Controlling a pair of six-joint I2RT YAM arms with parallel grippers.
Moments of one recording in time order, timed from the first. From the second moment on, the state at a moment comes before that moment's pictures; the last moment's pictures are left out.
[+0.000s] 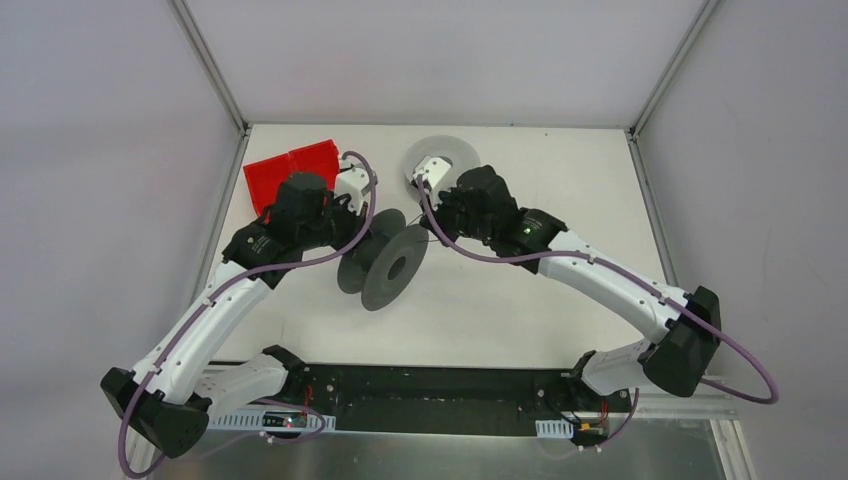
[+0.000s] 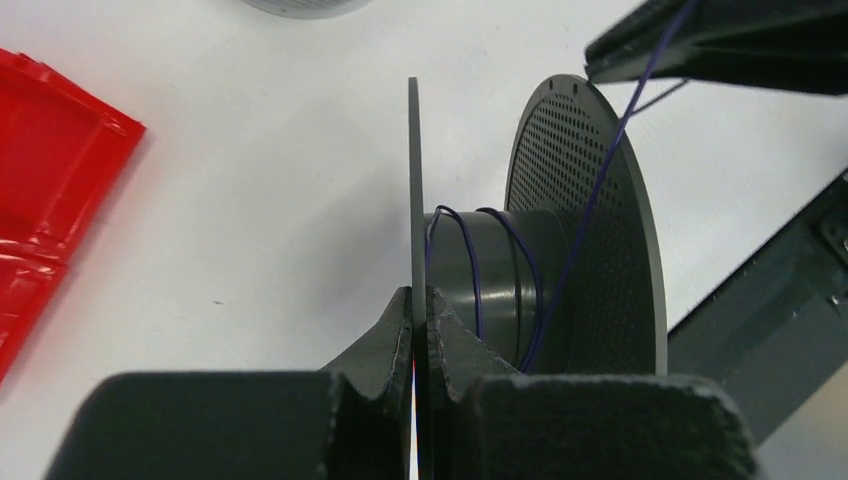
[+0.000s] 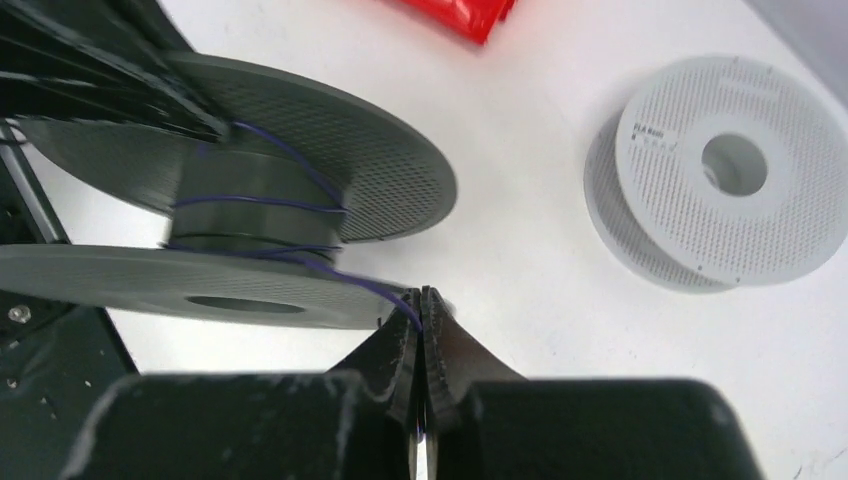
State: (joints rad) left arm -0.51 1.00 1.10 -0.66 0.17 0.01; right arm 0.91 1.39 1.28 -0.33 -0.05 -0.10
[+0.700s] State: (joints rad) left arm -0.39 1.04 1.17 -0.80 0.51 0.05; right arm 0.74 1.34 1.06 -0.32 -0.41 -0.01
